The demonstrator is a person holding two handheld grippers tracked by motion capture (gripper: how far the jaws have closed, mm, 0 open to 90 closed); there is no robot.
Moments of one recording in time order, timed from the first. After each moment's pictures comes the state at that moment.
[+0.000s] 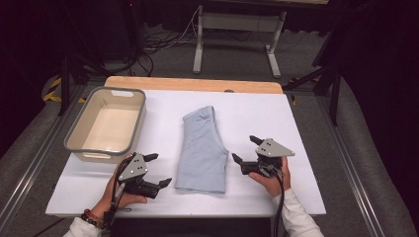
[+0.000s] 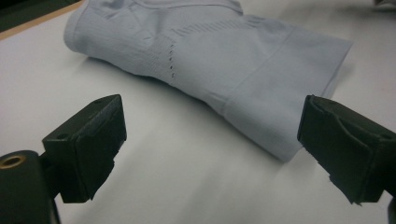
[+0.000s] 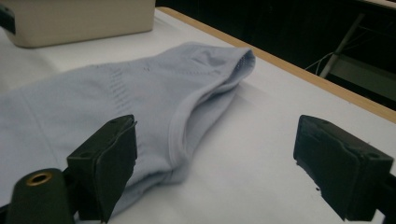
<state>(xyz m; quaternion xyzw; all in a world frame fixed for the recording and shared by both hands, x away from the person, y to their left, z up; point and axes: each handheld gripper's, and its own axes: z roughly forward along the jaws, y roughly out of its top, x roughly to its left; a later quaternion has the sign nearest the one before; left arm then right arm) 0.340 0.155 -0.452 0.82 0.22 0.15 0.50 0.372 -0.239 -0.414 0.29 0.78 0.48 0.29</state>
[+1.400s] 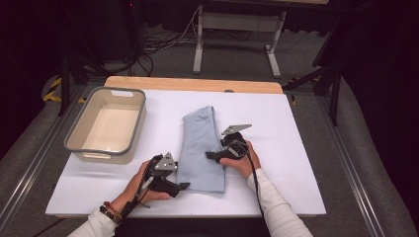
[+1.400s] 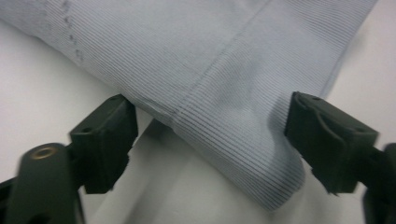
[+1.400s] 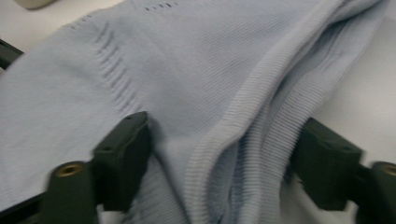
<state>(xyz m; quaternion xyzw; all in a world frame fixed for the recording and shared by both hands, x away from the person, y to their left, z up) 0.363 0.100 -0.468 0.89 0.22 0.06 0.40 0.451 -0.176 -0.460 0.34 0.85 0.40 0.06</state>
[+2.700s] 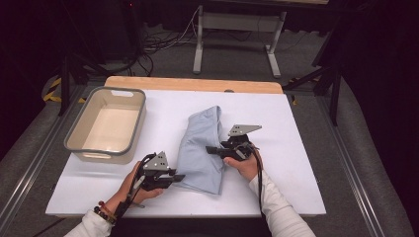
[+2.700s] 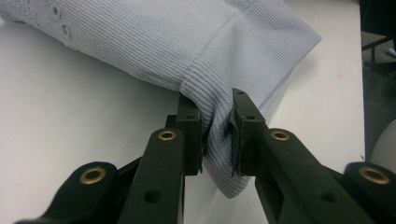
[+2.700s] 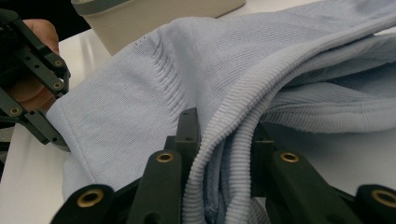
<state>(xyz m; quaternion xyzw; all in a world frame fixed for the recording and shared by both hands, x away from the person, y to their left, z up) 0.356 0.117 -0.450 0.88 0.18 0.05 0.44 0.430 -0.183 -0.433 0.27 0.82 0.50 0.05</state>
